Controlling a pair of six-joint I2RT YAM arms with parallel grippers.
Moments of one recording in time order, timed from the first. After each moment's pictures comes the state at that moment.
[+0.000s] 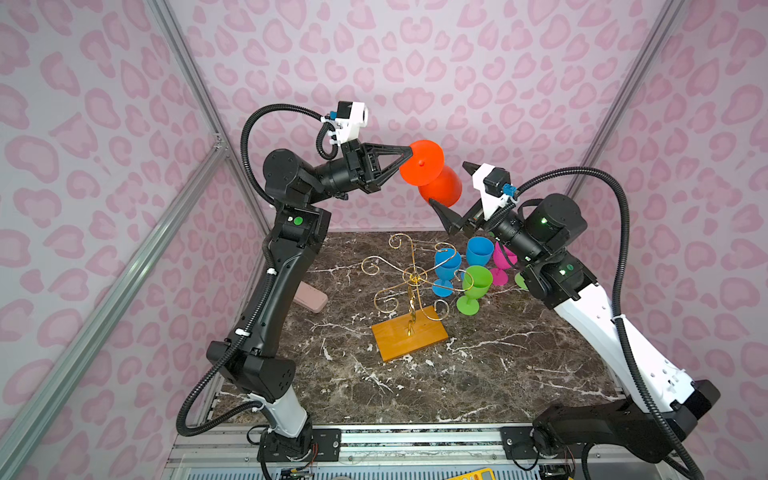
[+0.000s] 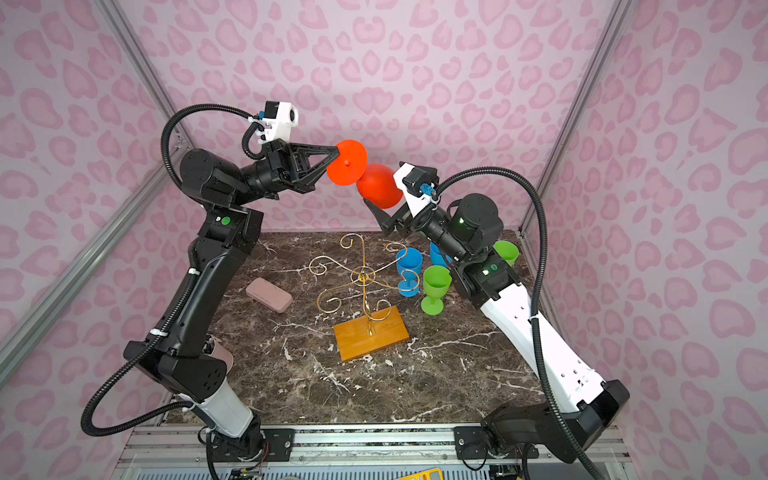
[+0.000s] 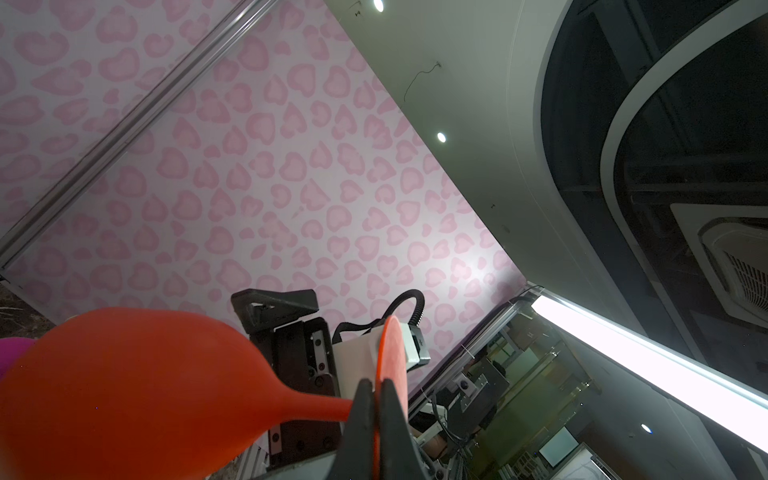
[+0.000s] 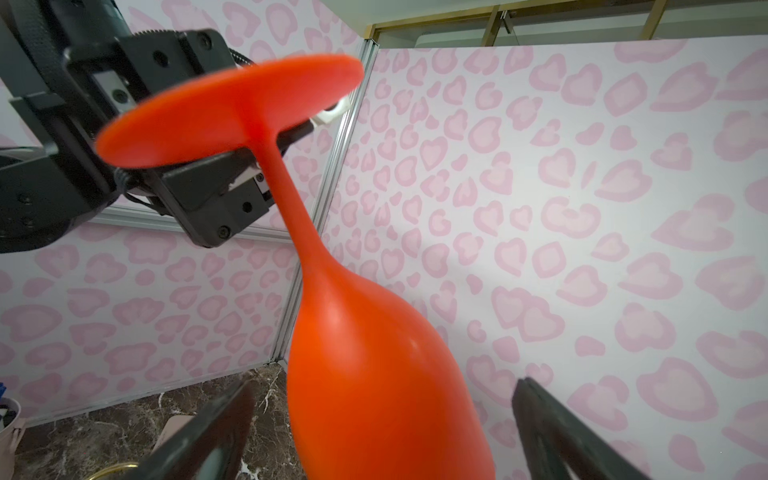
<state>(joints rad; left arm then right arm) -0.34 1.71 2.07 0.33 1.06 -1.50 0.57 1.37 1.59 0.05 -0.27 -0.29</state>
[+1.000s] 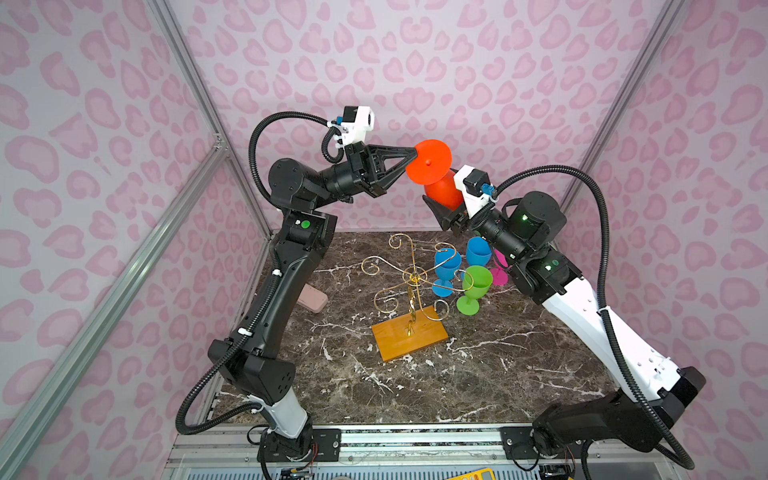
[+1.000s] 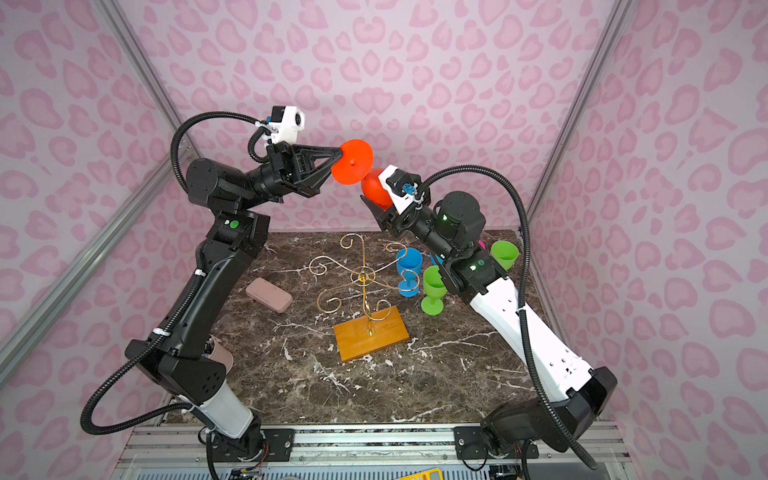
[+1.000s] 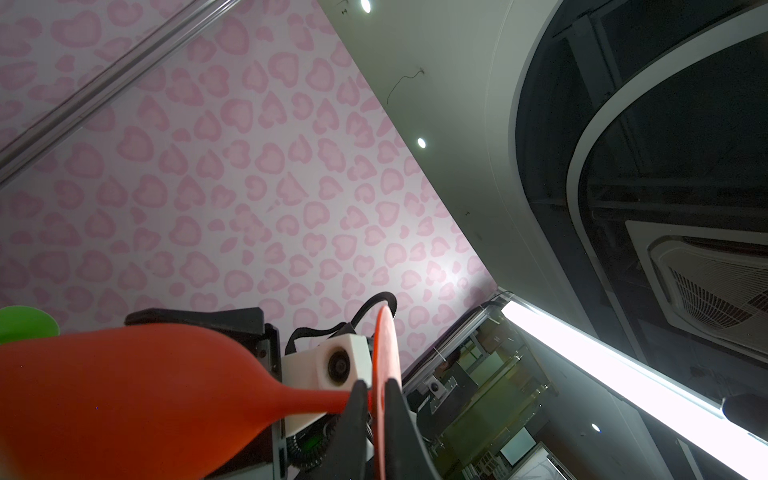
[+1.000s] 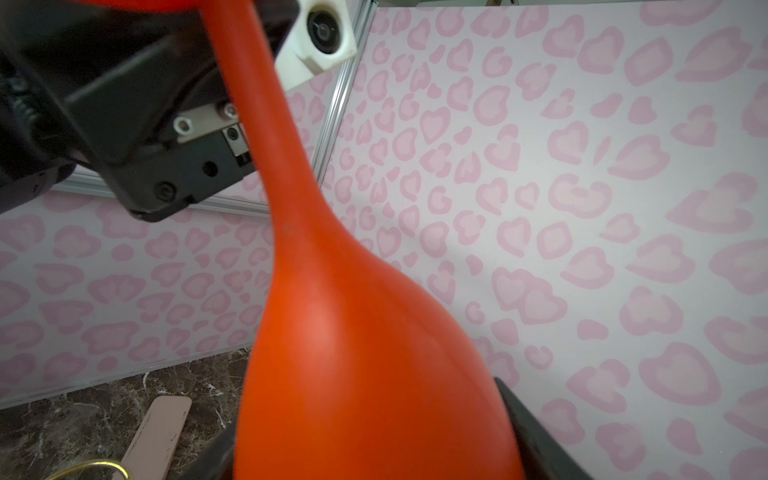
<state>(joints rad) -0.37 1.69 2.02 0.46 1.03 -1.64 0.59 1.41 1.61 0.01 -0.18 -0.31</state>
